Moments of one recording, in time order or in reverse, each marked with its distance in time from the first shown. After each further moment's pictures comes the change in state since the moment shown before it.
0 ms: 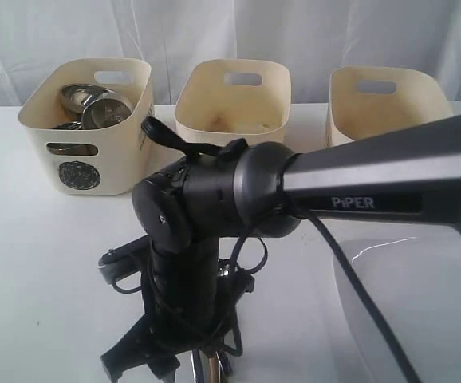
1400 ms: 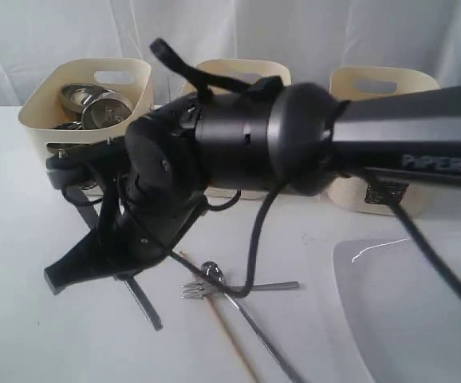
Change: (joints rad) left arm 0.000 0.000 0.000 0.000 0.000 0.000; right arm 0.002 -0.118 -0.068 -0.053 -0.283 -0.034
